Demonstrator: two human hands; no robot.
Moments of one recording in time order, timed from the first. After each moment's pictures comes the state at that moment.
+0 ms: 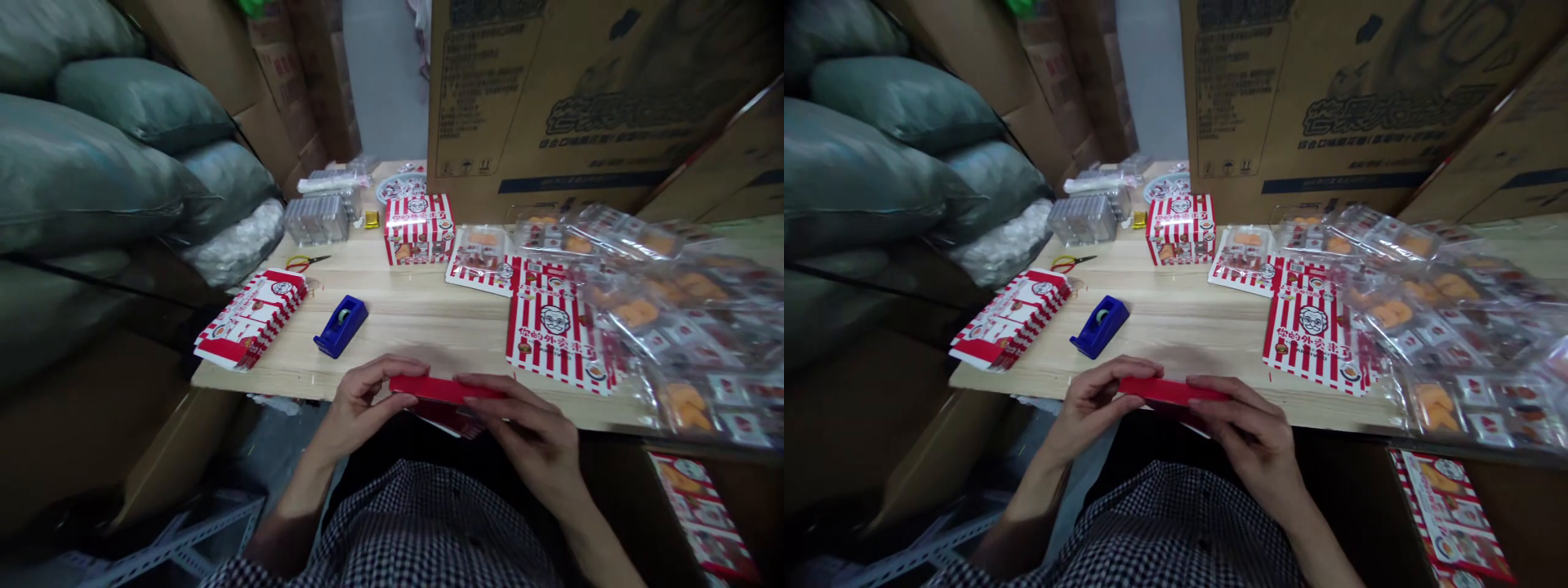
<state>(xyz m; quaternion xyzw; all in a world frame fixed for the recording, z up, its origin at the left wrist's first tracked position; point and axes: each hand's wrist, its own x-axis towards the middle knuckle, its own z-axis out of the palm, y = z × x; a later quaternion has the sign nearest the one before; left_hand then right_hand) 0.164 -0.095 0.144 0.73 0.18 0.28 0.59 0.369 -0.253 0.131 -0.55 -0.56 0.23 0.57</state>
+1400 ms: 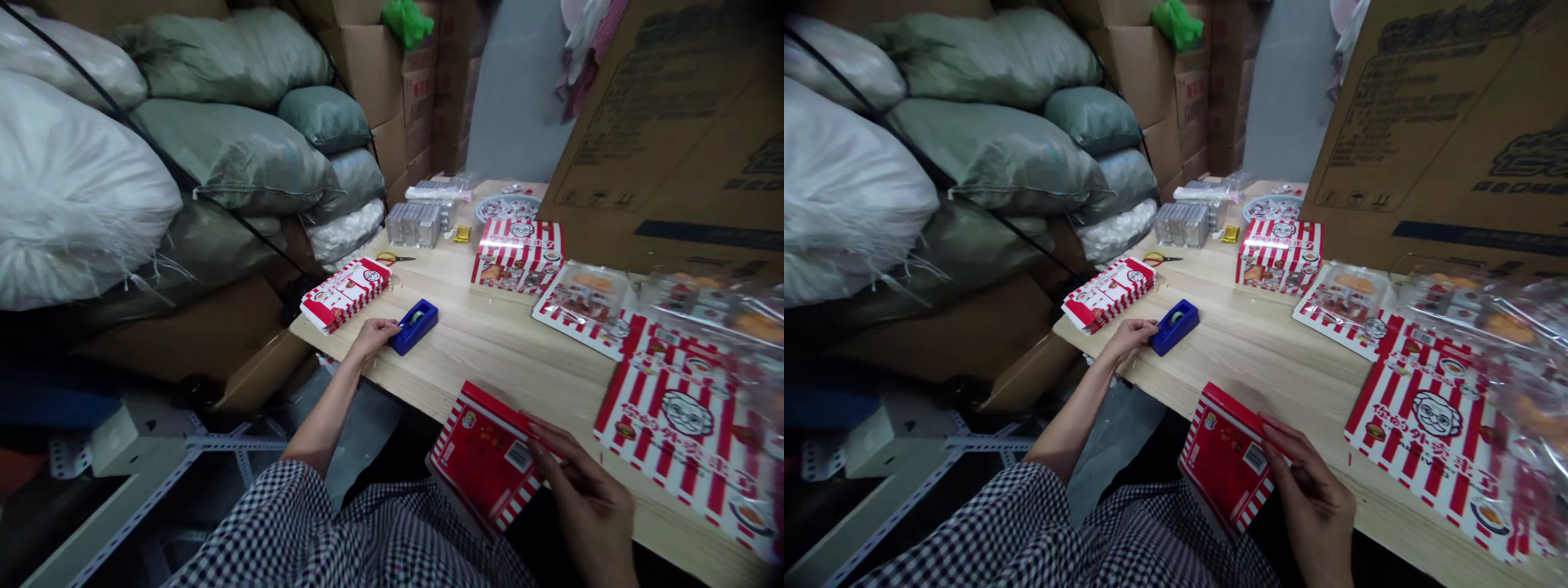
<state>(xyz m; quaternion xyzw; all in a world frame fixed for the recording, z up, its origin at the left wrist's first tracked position) 0.088 0.040 0.043 0.52 0.53 0.35 0.57 0.365 -0.240 0.061 -0.62 -0.41 0.29 0.61</state>
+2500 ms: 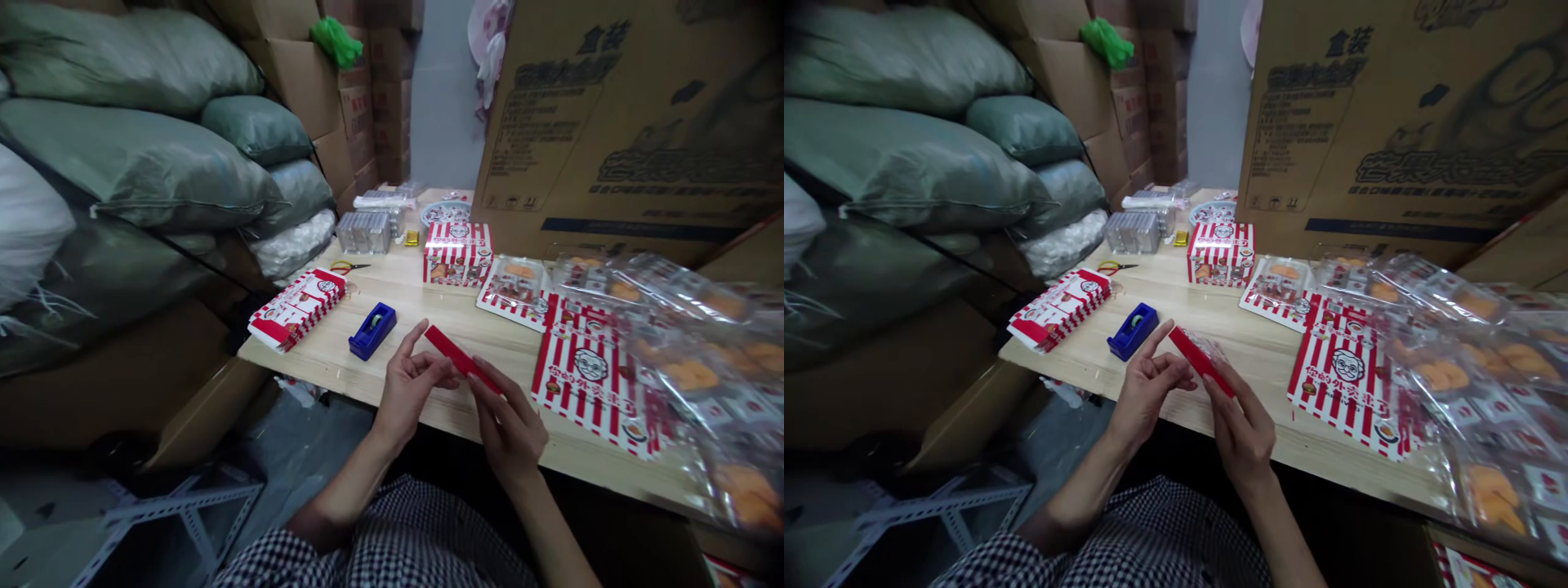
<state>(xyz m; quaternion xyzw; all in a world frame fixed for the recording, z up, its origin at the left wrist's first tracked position) 0.219 -0.119 0.139 0.41 0.29 0.45 0.74 0.352 -0.206 0.094 -0.55 -0.62 -0.03 0.56</state>
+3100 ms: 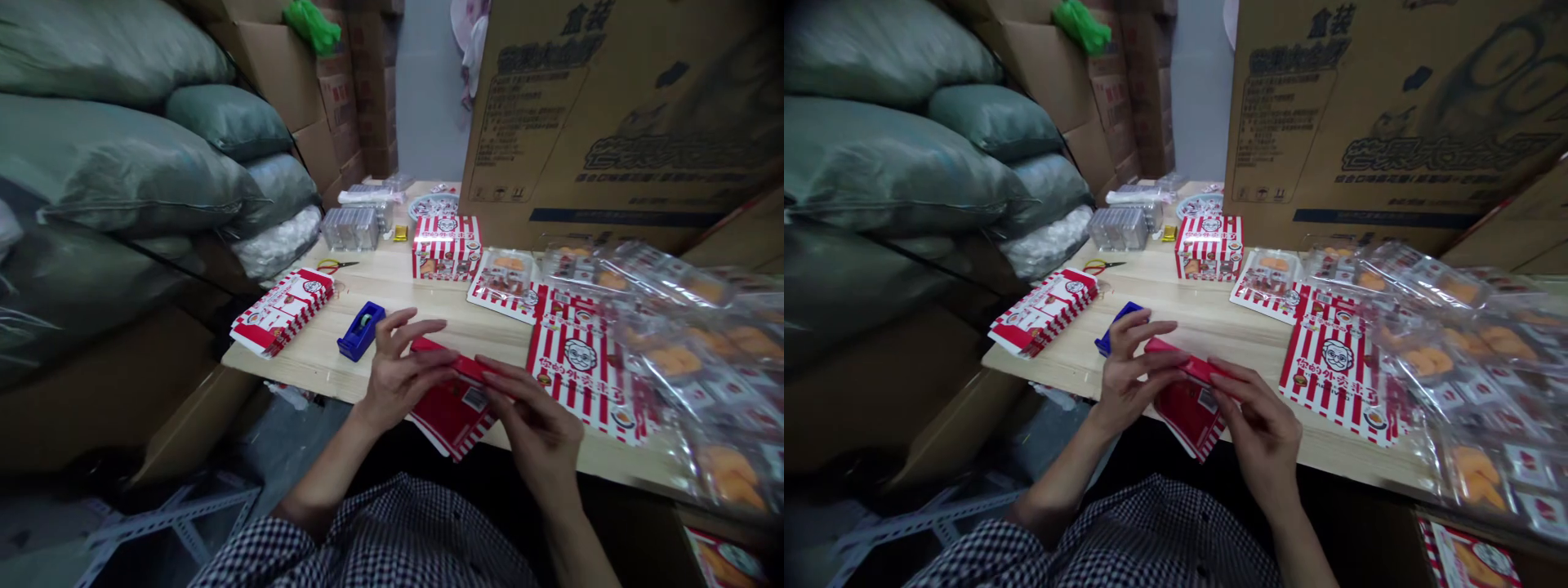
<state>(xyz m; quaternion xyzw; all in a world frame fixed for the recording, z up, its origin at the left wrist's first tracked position) 0.208 -0.082 0.145 0.82 0.19 0.50 0.20 0.367 -0.215 0.129 -0.55 -0.49 0.17 0.65</state>
